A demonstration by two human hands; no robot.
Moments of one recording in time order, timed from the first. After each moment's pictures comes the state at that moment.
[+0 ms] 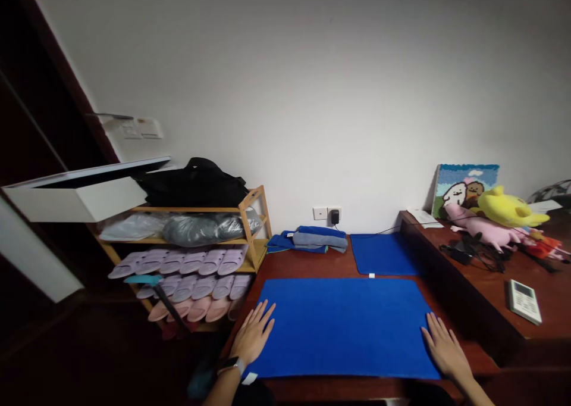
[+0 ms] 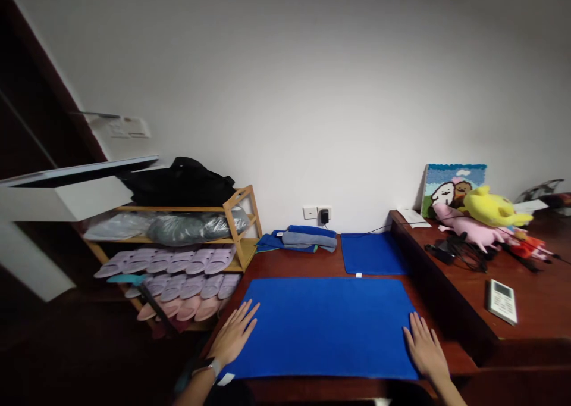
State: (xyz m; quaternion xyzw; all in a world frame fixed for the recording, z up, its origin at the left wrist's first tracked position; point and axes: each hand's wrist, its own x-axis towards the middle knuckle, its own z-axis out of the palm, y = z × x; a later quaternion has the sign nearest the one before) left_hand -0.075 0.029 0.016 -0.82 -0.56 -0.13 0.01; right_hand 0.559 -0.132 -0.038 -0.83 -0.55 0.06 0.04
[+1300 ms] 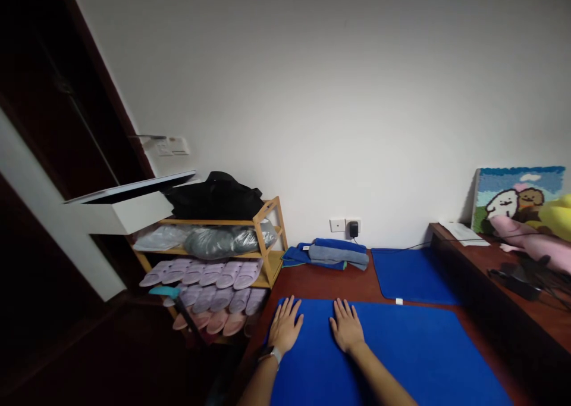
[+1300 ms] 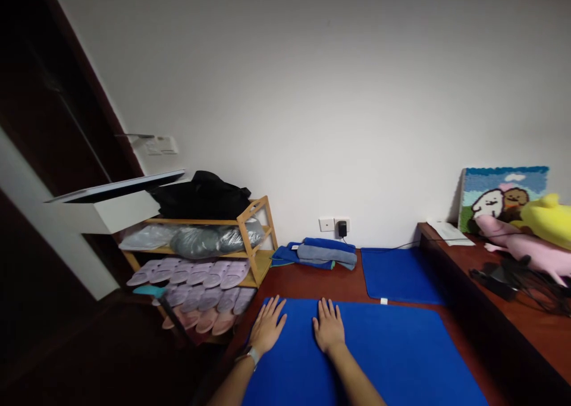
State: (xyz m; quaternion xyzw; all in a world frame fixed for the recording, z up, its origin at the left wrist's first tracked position) left_hand -0.020 0.098 0.025 -0.78 -0.61 -0.12 0.03; right_hand 0.234 0.055 0.058 -0.66 -0.72 0.17 0.10
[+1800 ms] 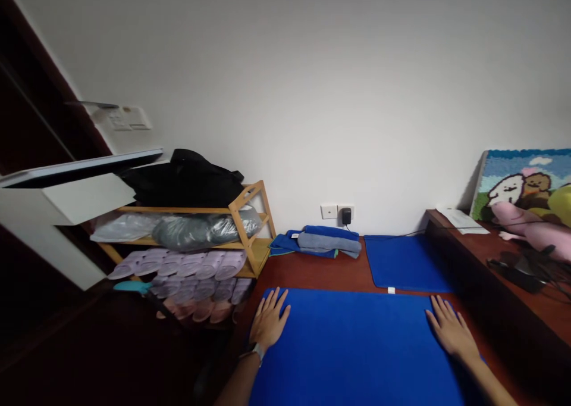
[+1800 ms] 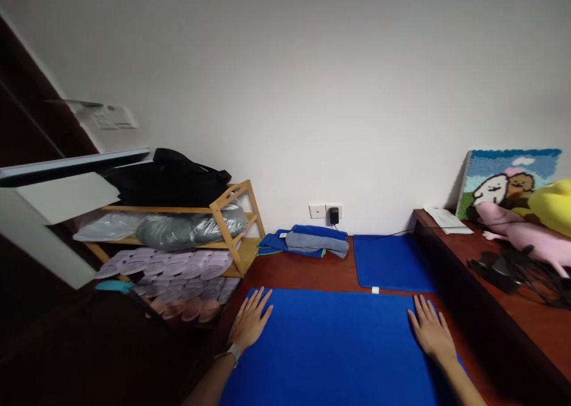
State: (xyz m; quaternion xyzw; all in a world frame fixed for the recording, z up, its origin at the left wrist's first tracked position) left_hand -0.019 0.113 0.009 -0.77 -0.63 -0.11 0.03; right_hand 0.567 0.005 -0.037 -0.83 -0.56 0.05 0.03
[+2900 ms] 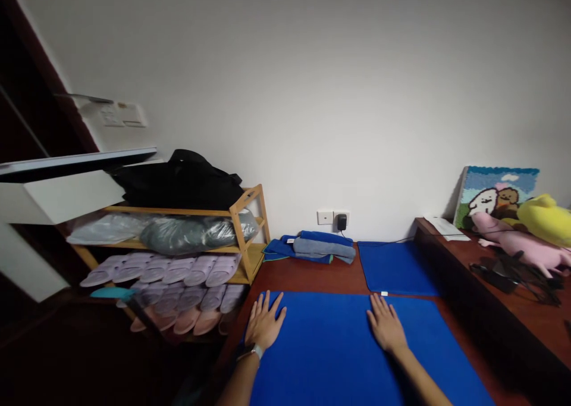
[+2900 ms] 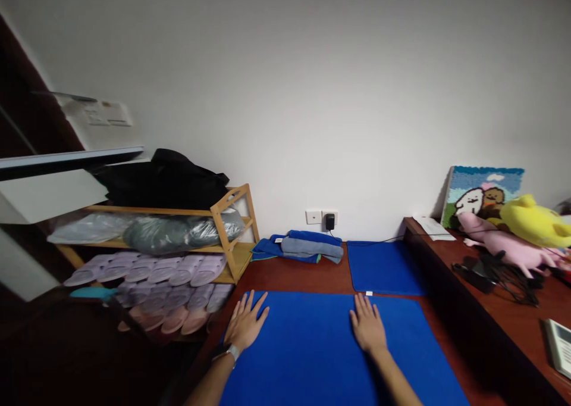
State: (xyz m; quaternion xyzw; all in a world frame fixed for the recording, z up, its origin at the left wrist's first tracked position) left_hand -0.017 0.124 0.008 -0.74 -0.66 -0.12 0.04; right_hand 0.397 0.037 0.017 -0.76 -0.64 0.11 0.11
